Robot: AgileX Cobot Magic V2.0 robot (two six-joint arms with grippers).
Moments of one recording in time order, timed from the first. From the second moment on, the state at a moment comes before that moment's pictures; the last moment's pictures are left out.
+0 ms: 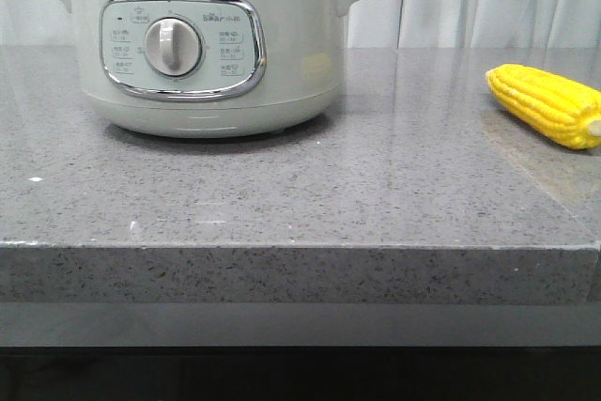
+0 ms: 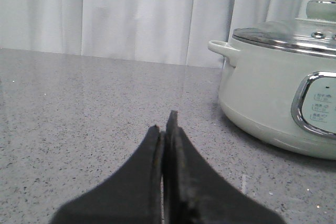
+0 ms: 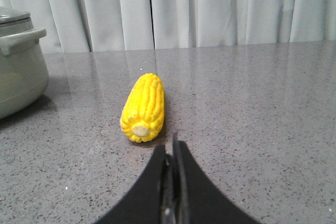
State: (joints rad) left arm -0.04 0.00 0.01 -0.14 0.01 0.07; right arm 0.02 -0.01 0.03 0.09 0.01 0.02
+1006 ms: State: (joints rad) left arm -0.04 0.29 -0.69 -0.14 0.51 0.07; right arm 0.02 0.36 -0.65 0.09 0.57 -0.01
